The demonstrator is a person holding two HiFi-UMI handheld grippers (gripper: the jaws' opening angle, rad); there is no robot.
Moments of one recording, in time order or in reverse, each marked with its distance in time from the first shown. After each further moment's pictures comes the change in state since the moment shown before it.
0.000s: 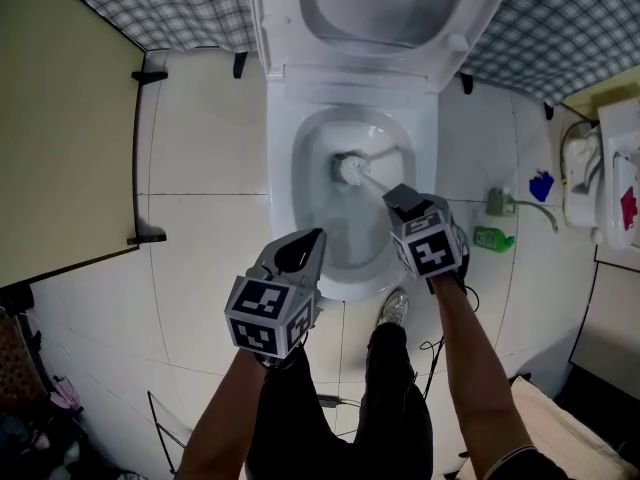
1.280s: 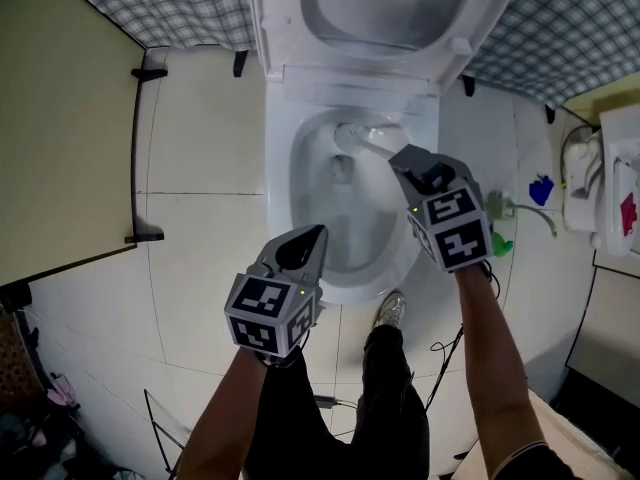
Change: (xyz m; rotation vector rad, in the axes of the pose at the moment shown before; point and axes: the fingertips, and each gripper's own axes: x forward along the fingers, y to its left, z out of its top) left arm 0.009 -0.001 0.009 -0.012 -0.019 0.000; right arm -0.049 -0.038 0.089 -0.116 -0.229 -0.055
